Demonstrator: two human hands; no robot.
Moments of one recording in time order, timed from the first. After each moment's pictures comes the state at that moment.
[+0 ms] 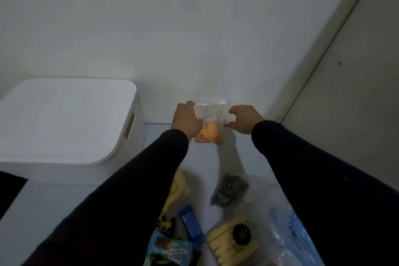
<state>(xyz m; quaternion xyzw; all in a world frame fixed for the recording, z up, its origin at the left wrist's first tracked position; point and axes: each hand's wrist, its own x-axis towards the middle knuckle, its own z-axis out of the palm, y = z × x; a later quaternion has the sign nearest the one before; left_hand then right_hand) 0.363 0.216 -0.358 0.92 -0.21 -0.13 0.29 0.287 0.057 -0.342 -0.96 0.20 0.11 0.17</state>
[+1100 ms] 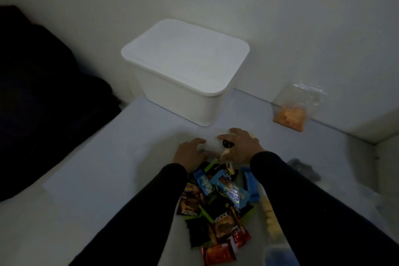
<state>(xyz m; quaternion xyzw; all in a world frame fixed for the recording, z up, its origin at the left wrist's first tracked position) 0.229 0.451 -0.439 0.94 -0.01 -0.20 0.26 0.249 0.269 -0.424 -0.96 -0.07 0.25 0.14</state>
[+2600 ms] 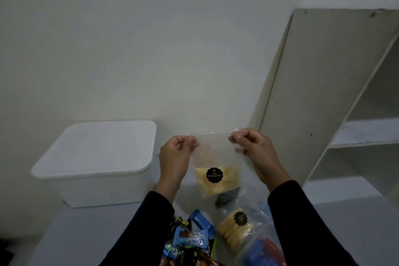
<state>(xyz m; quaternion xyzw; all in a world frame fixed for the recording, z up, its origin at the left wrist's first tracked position) 0.216 0.359 -0.240 0.64 -0.15 -0.09 0.75 0.106 0.213 -0.210 -0.67 0.18 -0.28 0.67</state>
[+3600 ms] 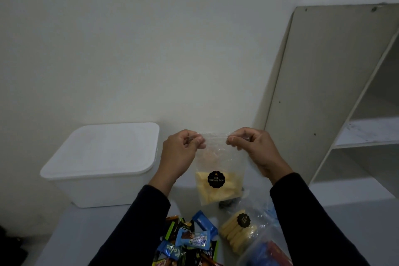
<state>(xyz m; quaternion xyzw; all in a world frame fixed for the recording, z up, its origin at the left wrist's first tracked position) 0.209 0.365 -0.206 0.76 -0.27 -0.05 0.59 0.108 0.201 -0.202 -0.74 0.12 -0.26 0.61</state>
